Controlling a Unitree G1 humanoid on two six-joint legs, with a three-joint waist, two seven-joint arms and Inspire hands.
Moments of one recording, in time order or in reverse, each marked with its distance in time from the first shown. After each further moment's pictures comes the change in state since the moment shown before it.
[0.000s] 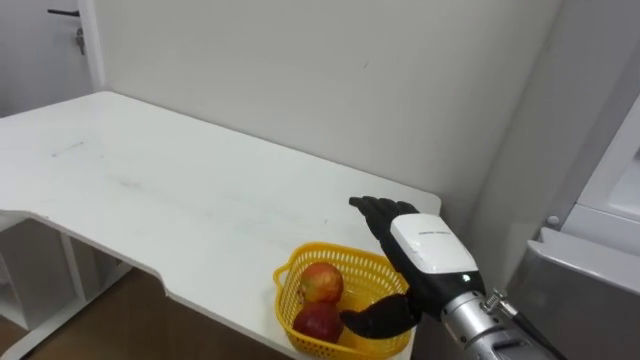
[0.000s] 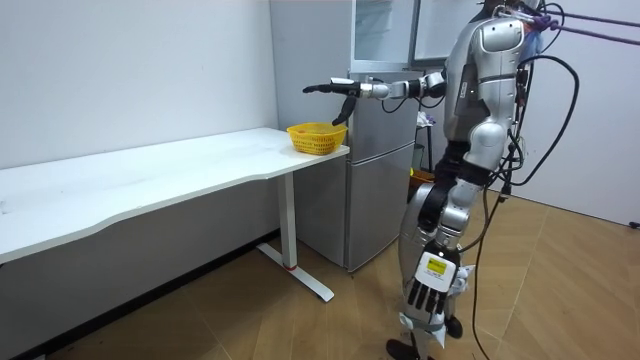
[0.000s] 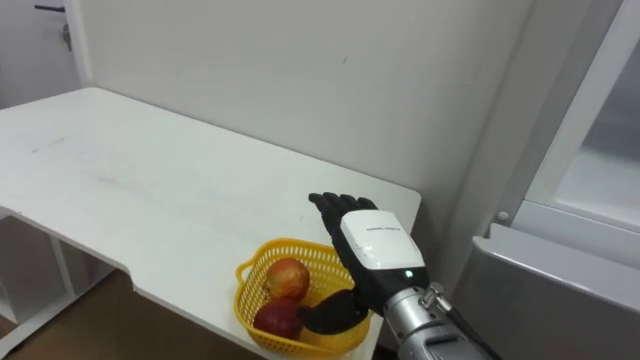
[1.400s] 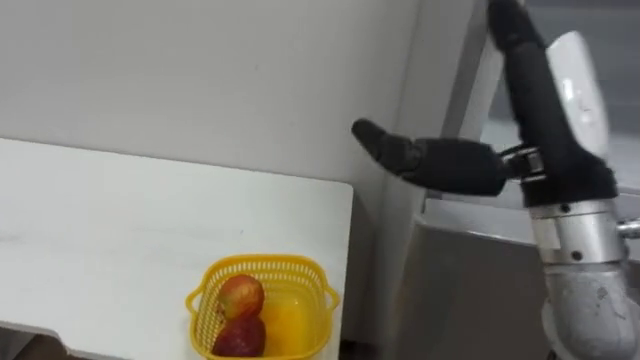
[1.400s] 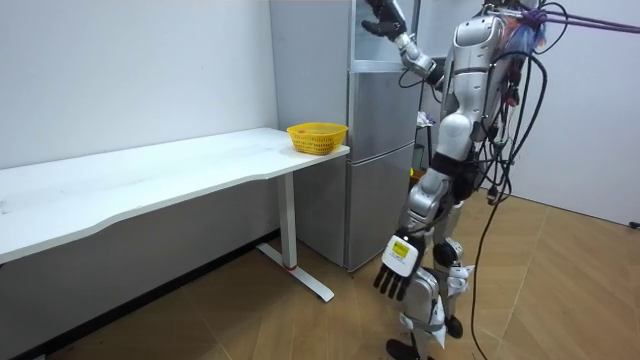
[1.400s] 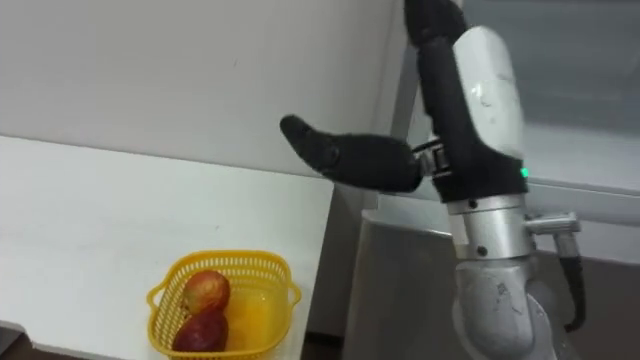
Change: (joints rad) left arm 0.001 -0.033 0.029 0.049 -0.037 -0.040 0.086; right arm 0.022 0.012 -0.384 -0.530 0.352 -0.118 -0.220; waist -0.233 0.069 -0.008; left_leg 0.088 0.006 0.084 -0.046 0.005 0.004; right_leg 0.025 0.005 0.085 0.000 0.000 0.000
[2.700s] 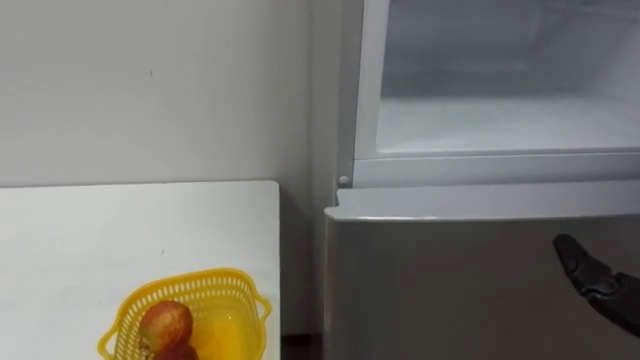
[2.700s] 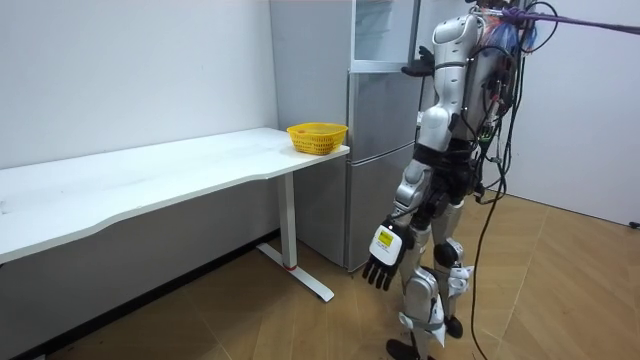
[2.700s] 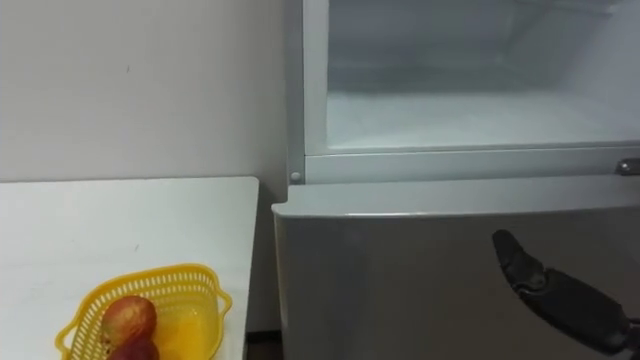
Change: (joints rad) left arm 0.042 -0.038 0.069 -0.004 0.013 0.007 -0.006; right arm 0.615 0.071 -0.279 0.028 0.091 -0.003 -0.081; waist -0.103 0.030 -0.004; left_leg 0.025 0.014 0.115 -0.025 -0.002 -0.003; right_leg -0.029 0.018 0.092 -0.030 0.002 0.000
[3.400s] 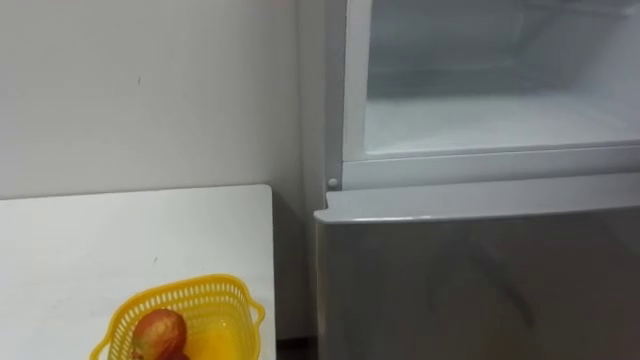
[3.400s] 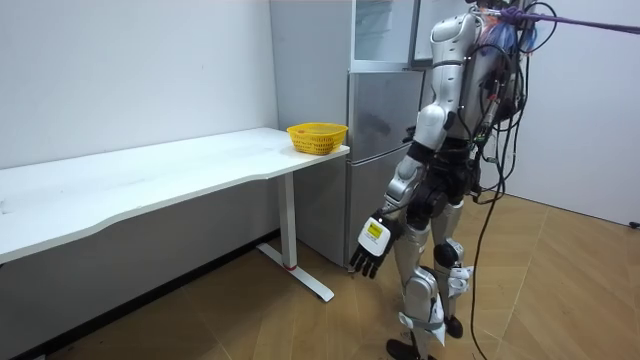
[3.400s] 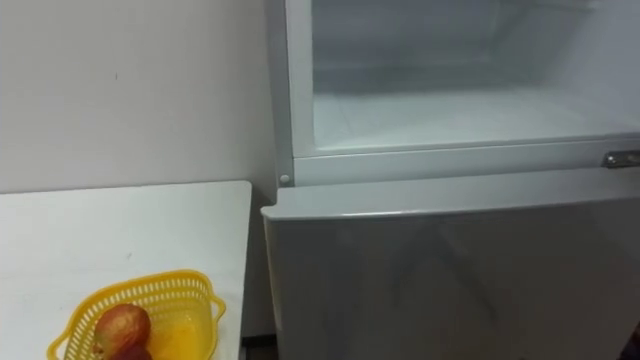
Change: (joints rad) left arm -0.002 -0.007 0.000 -0.081 -0.137 -0.003 0.007; right arm 0.141 0.082 0.165 0.458 -0.022 0.068 0.245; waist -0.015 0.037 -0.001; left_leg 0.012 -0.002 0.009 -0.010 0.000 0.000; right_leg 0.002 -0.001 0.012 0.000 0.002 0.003
